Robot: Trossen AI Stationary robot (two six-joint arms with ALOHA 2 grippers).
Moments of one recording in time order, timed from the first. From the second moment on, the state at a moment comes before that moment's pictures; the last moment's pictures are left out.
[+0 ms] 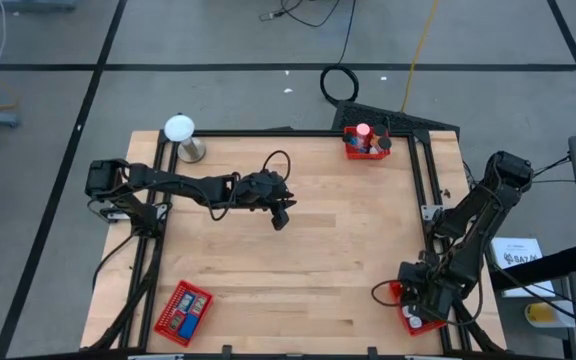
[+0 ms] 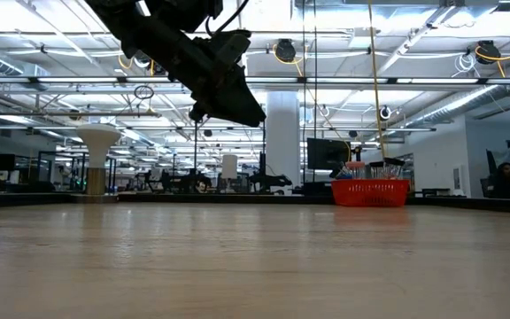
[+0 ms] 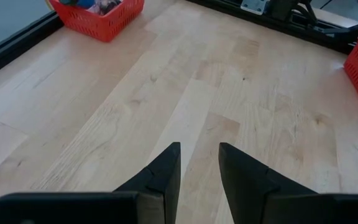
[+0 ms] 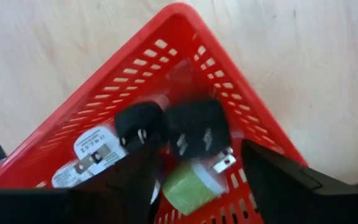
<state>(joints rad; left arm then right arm) 0.08 1.60 0.95 0.10 -0.13 -0.27 1.07 1.29 0.74 -0.87 0.05 1.45</state>
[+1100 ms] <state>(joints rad) 0.15 1.31 0.43 0.66 0.15 -0.20 0.34 1.12 0.51 -0.02 0.26 0.41</state>
